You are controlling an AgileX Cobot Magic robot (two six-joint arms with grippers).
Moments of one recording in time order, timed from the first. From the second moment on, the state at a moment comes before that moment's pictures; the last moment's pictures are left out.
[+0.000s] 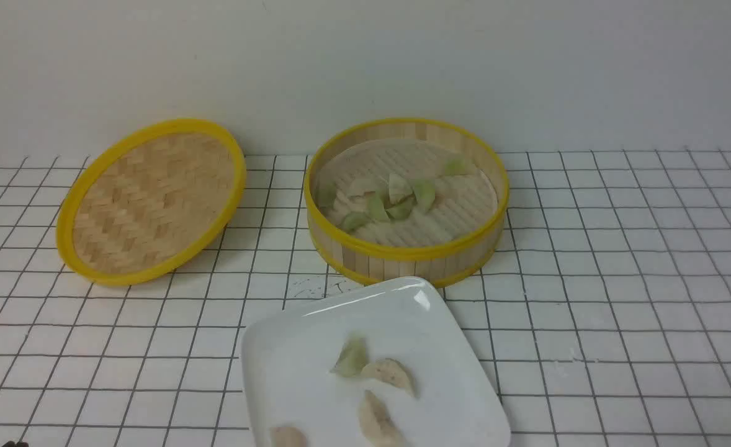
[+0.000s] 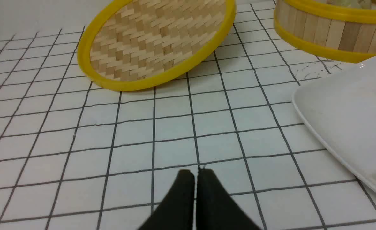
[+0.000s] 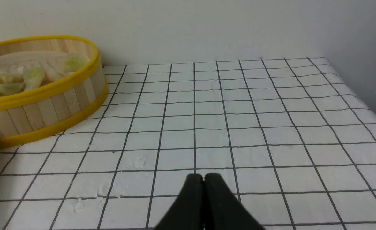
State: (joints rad) right arm 0.00 -0.02 0.02 -0.13 0.37 0.21; left arm -0.07 -0.01 0.03 -0.05 0.38 0.07
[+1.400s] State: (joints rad) right arm 0.00 -0.02 0.03 0.38 -0.14 0.42; left arm -0.07 -0.01 0.03 -0.05 0.38 0.07
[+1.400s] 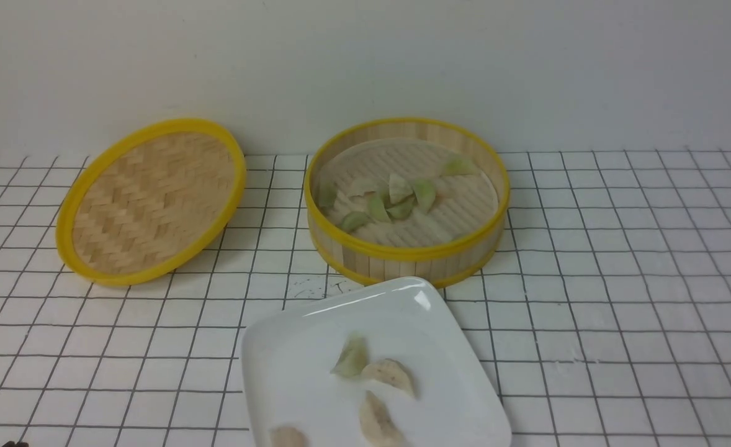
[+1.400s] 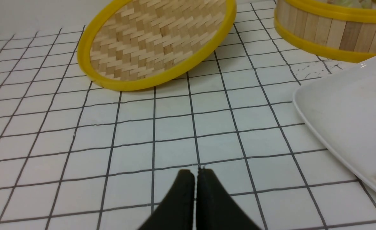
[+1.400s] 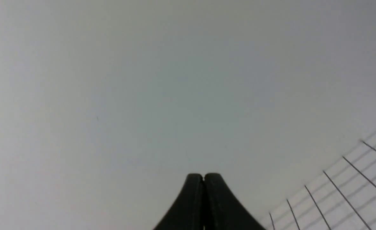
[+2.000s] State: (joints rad) right arm 0.13 1.06 -1.12 0.13 0.93 0.13; left arm -0.07 -0.01 0.03 -0.05 0.38 0.07
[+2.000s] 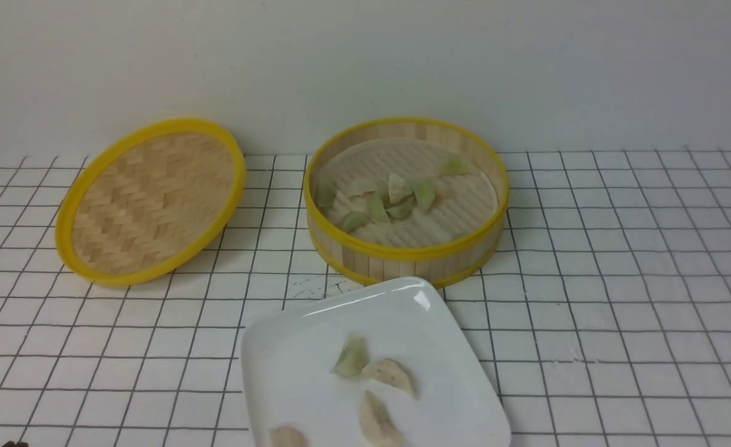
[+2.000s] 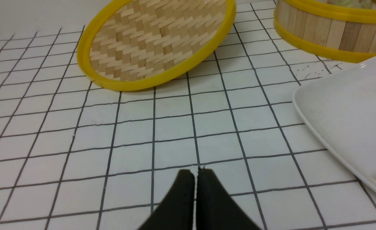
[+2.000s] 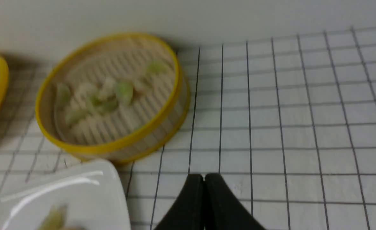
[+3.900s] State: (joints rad) right arm 0.43 2.62 -2.58 0.00 1.24 0.13; left arm -0.07 -0.01 0.03 -0.05 0.38 0.07
